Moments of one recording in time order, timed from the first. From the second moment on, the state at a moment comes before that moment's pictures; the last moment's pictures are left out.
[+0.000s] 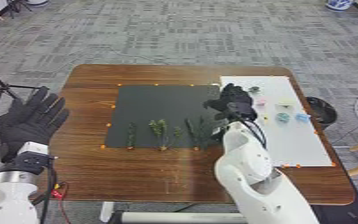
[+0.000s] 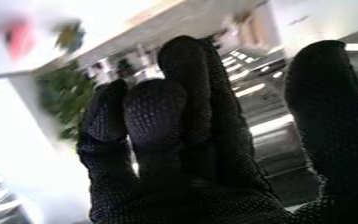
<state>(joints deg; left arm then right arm) 125.2 -64.7 -106.5 -121.6 21.0 5.6 11.1 -85.5 -72.5 60.2 -109.8 -143.9 4.0 45.2</state>
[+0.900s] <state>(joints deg) 122.3 -64.1 -105.9 -120.7 21.2 6.0 11.5 -86.0 -57.1 77.2 -106.5 -140.3 -20.3 33.6</state>
